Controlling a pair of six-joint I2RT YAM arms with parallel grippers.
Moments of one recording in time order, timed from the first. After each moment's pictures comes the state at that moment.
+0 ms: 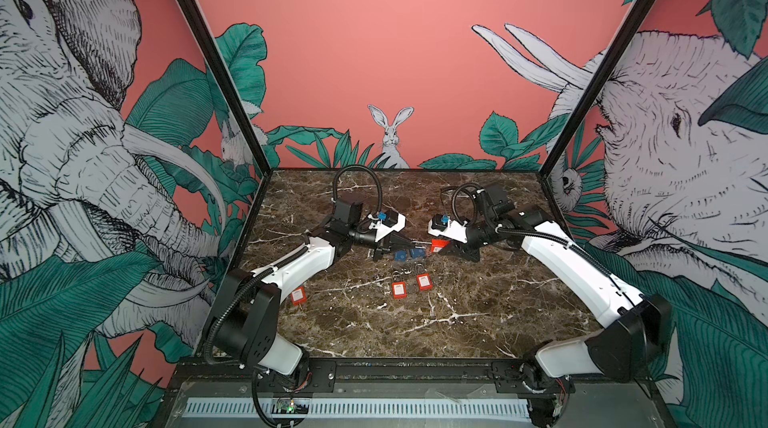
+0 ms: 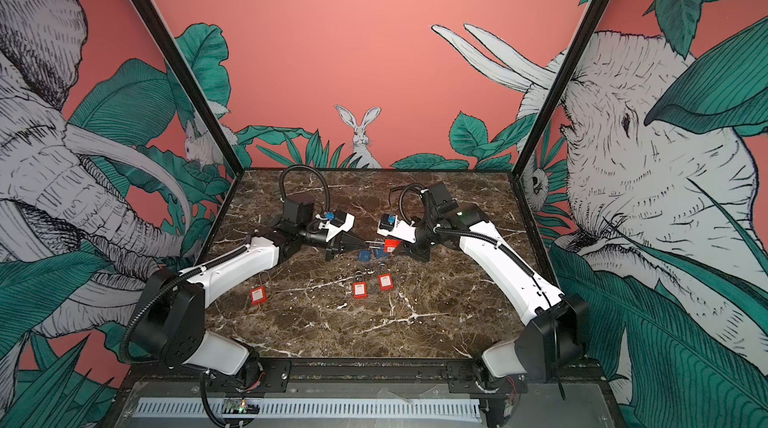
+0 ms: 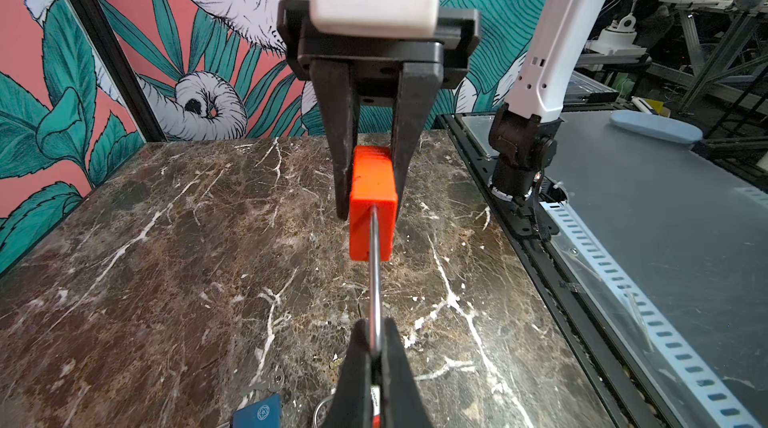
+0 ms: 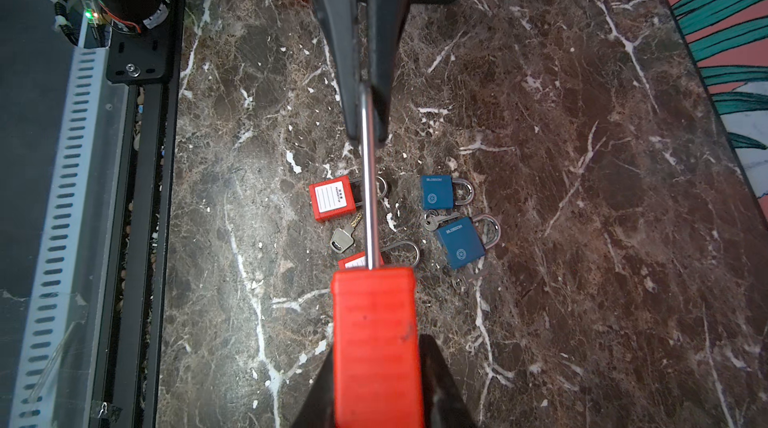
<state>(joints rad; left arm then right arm) -0.50 1.50 0.95 0.02 1.19 0.53 0.49 1.43 1.32 -0.97 -0.57 -0.87</state>
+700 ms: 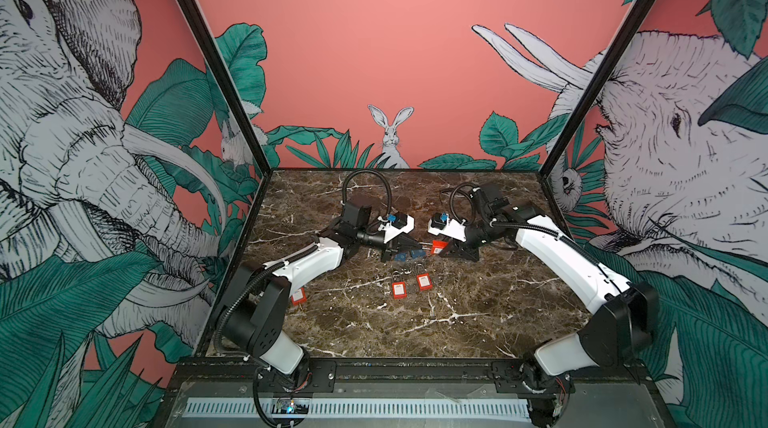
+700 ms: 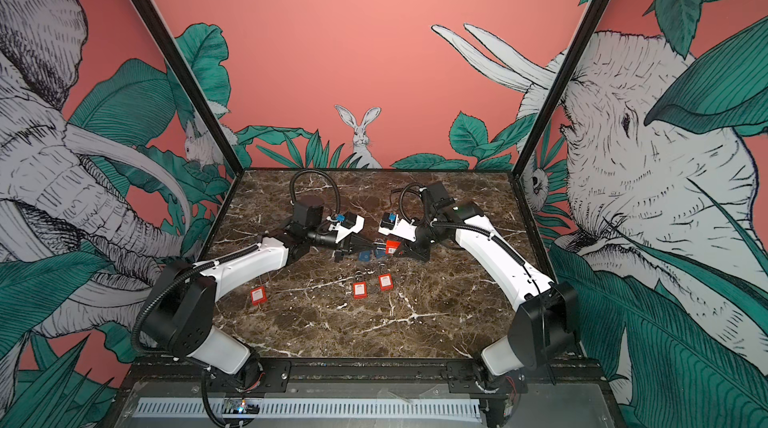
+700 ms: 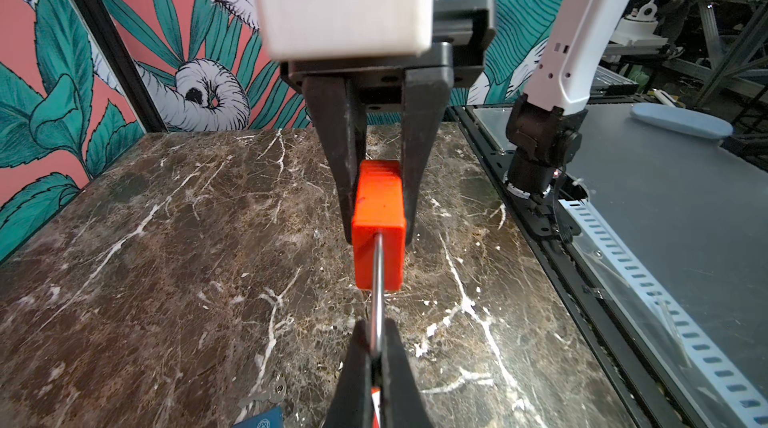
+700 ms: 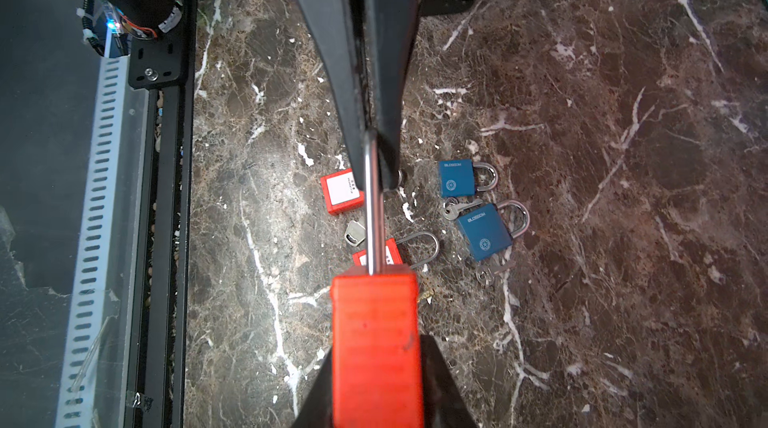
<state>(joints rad) -0.55 1.57 0.94 0.16 1.11 0.46 0.47 1.49 1.34 -0.99 -0.61 -0.84</state>
